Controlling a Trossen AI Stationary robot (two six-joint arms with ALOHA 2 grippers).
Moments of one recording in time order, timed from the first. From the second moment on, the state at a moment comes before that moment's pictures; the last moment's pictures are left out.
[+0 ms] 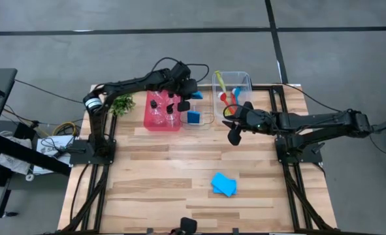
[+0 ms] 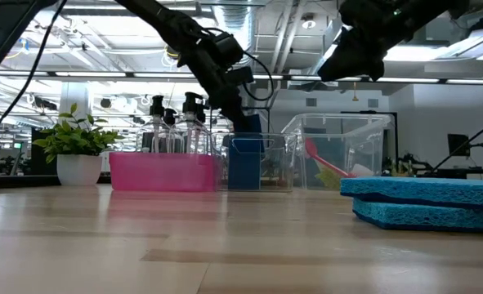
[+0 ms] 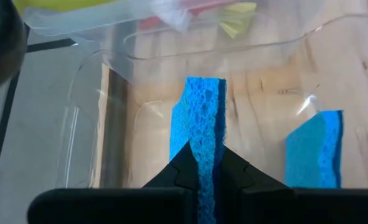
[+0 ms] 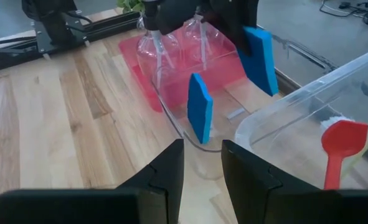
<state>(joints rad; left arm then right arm) 0.52 1.91 1.55 -0.51 0.17 0.63 -0.06 0.92 0.70 -0.25 0.37 0.29</state>
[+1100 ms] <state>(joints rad) 0.52 1.94 1.52 -0.47 0.16 0.65 -0.06 0.92 0.70 -0.25 0.36 0.32</state>
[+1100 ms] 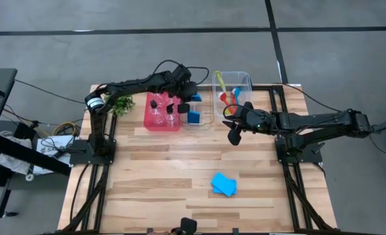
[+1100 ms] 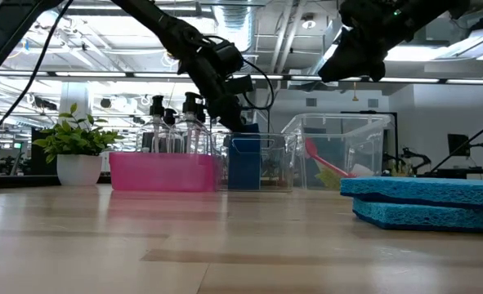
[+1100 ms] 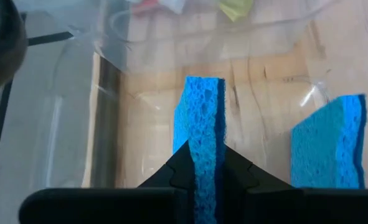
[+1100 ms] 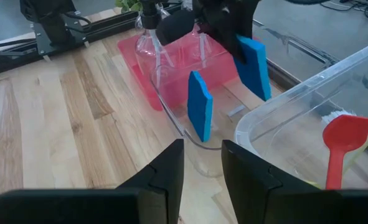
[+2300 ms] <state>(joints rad) 0.49 1.95 1.50 -0.44 0.15 0.65 -0.06 0.92 0.70 -0.25 0.36 0.32</state>
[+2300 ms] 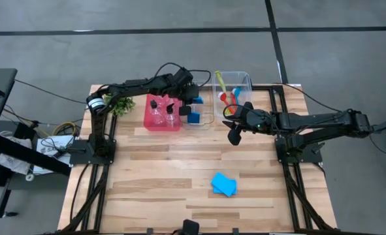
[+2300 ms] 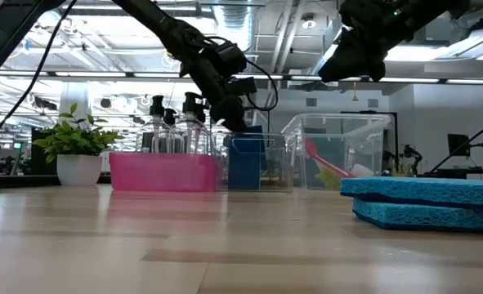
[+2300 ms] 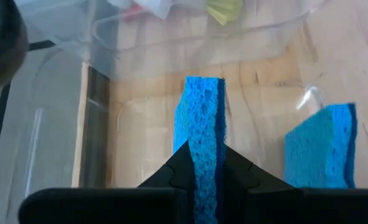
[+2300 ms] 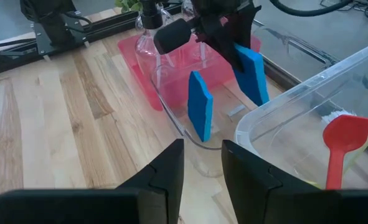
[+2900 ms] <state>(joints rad) 0.50 1.95 1.50 -0.45 0.13 0.61 -0.06 0.92 0.70 -0.25 0.31 0.32</state>
